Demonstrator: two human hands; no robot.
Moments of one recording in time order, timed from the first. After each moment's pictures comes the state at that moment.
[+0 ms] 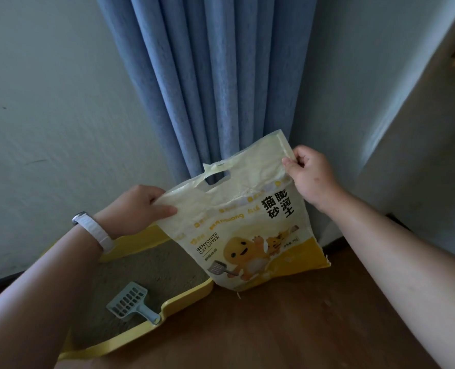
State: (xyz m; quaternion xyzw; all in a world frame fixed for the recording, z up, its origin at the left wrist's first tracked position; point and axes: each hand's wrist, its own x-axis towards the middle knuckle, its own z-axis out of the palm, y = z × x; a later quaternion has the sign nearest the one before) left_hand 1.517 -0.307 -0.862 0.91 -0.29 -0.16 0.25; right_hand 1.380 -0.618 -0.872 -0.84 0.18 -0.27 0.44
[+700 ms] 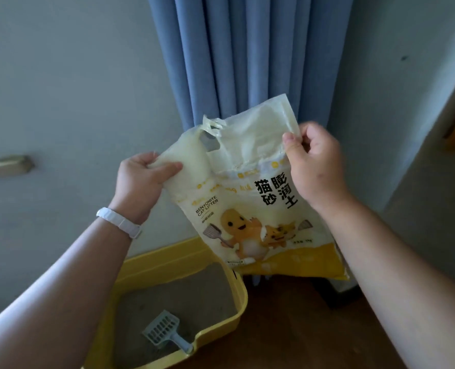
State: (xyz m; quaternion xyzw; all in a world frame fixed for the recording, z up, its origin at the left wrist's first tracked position) left_hand 1.514 -0.289 -0.727 0.72 -0.16 0.05 0.67; right_hand 1.389 -0.520 -0.714 -0.78 0.08 -0.44 0.44
